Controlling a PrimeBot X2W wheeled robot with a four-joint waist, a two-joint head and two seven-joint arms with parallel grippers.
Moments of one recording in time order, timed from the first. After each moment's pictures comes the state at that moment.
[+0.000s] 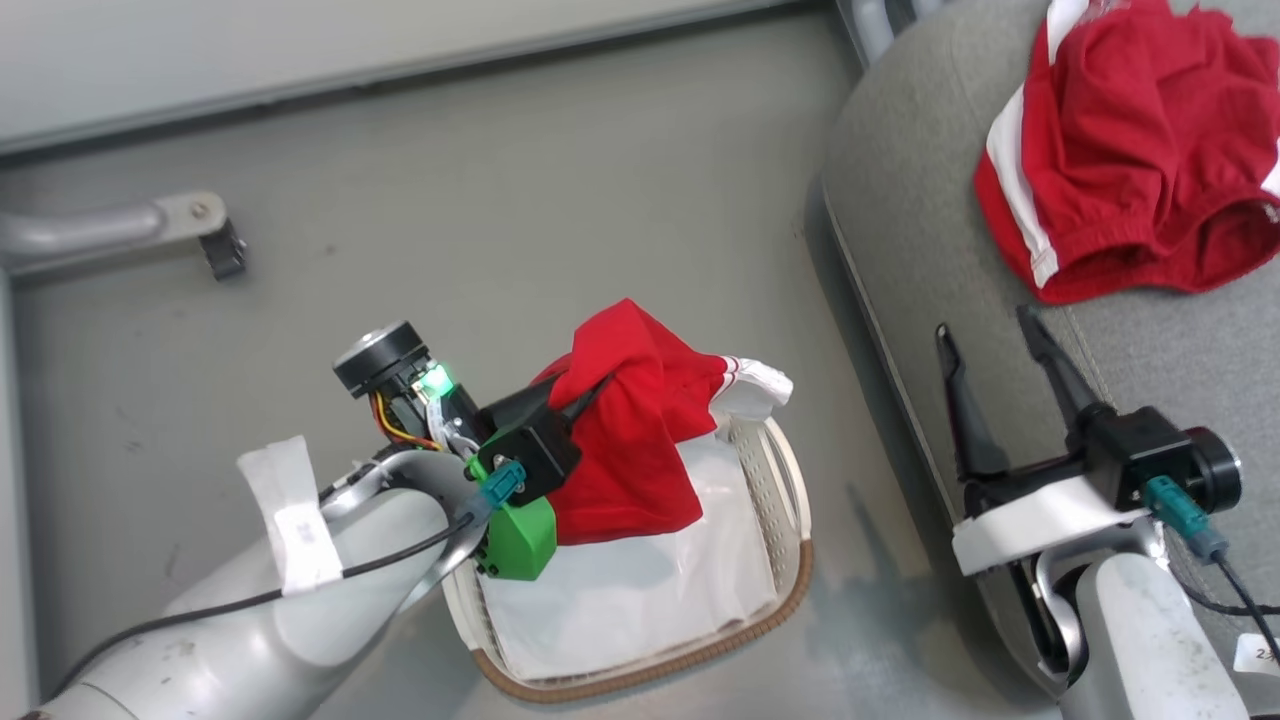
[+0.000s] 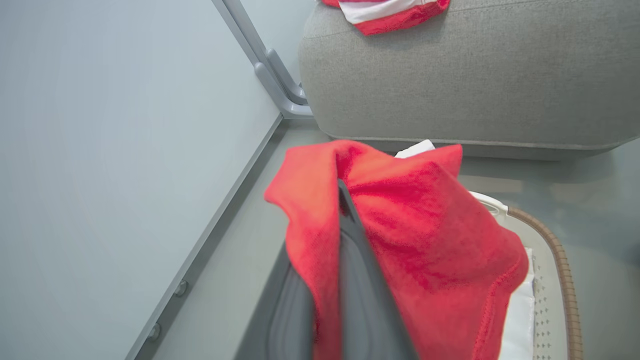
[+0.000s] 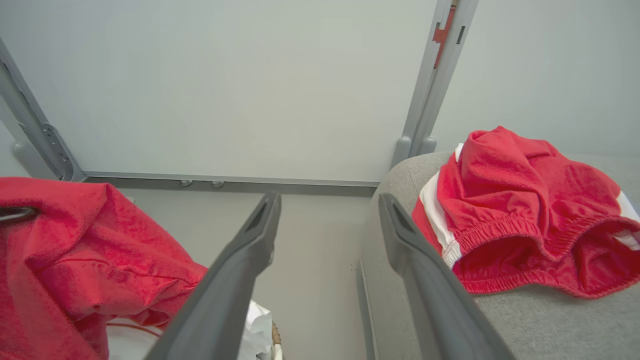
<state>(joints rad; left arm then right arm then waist) -0.81 0.38 -1.19 0.52 -0.32 -0.05 -0.26 -0.23 -0.05 0.01 0.15 0.06 0.13 -0.26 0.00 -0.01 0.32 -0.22</state>
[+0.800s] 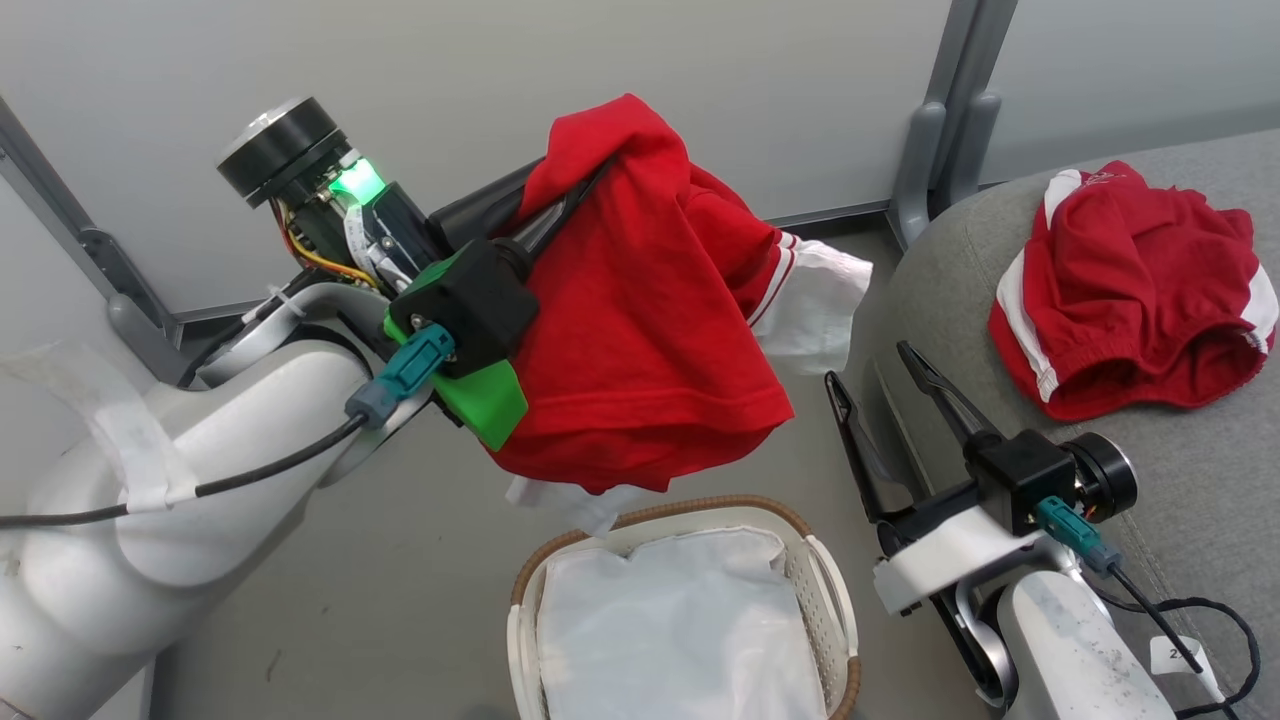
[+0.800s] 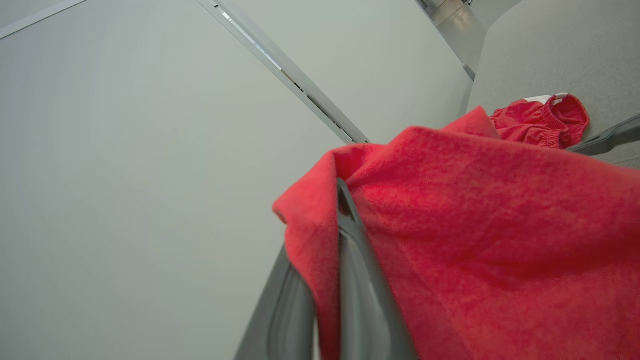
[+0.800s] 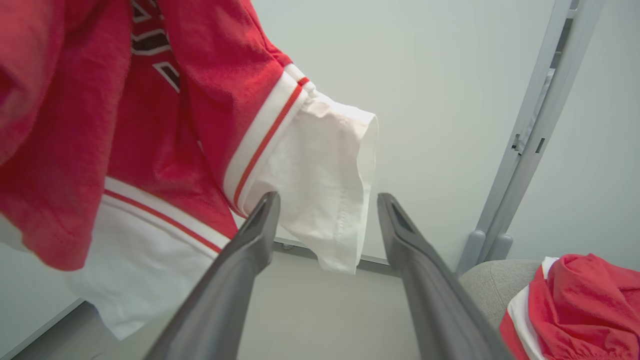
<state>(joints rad) -1.01 0.56 -1.07 0.11 -0.34 -0.02 -0.15 -0.24 -0.05 0.19 0.19 0.05 0.13 -0.26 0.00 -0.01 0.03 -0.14</state>
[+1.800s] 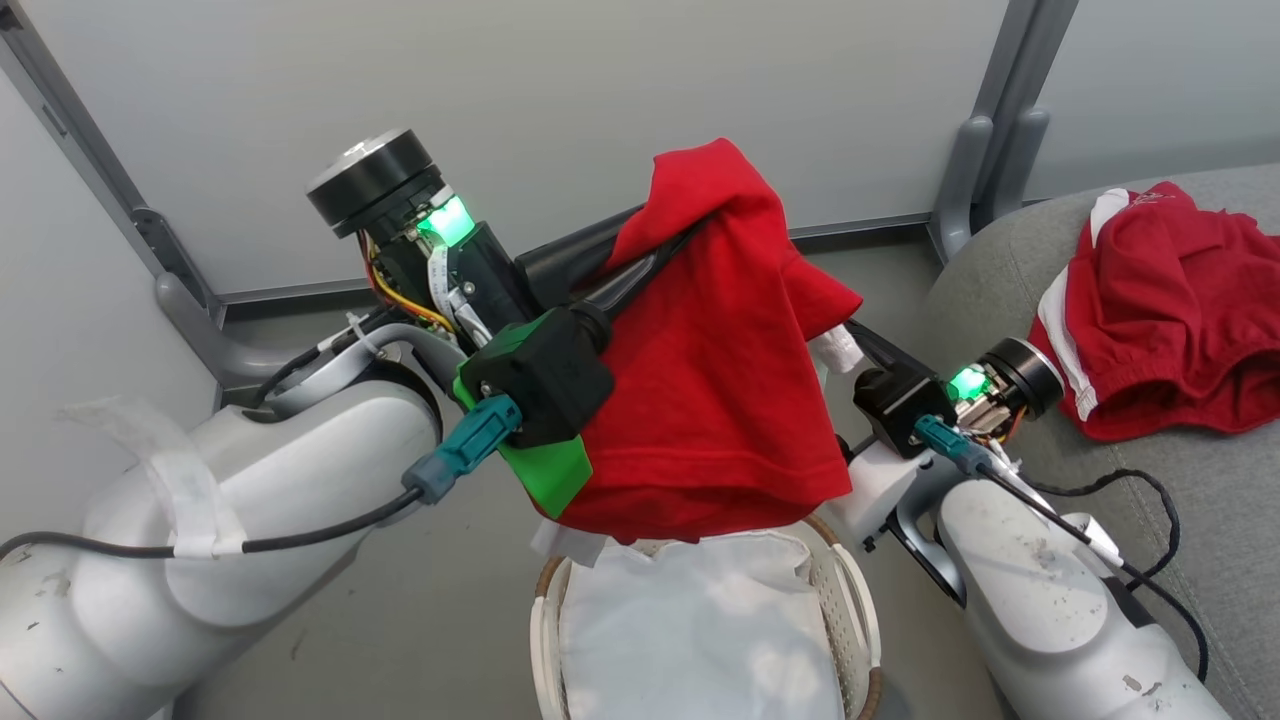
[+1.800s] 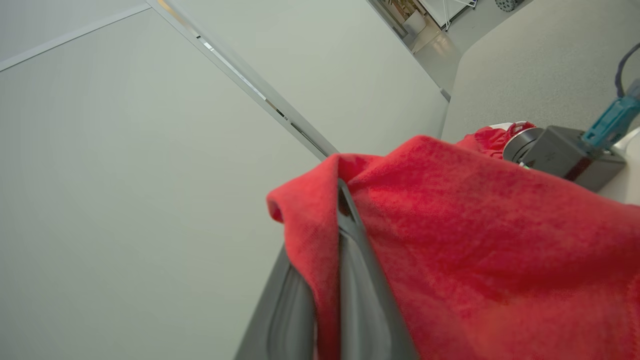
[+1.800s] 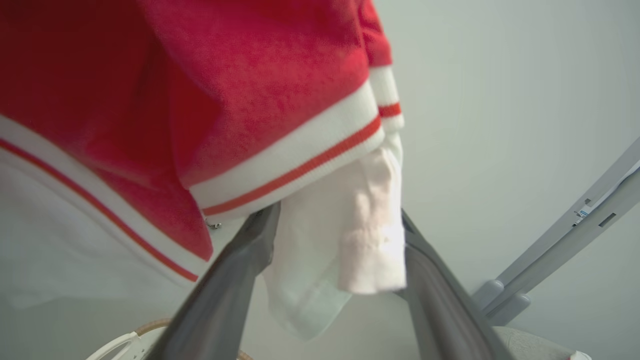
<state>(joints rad) -1.02 0.53 -1.13 0.00 -0.34 -0.02 -0.16 -0.52 -0.10 0.37 0.51 -0.06 0.13 -0.26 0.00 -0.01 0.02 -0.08</state>
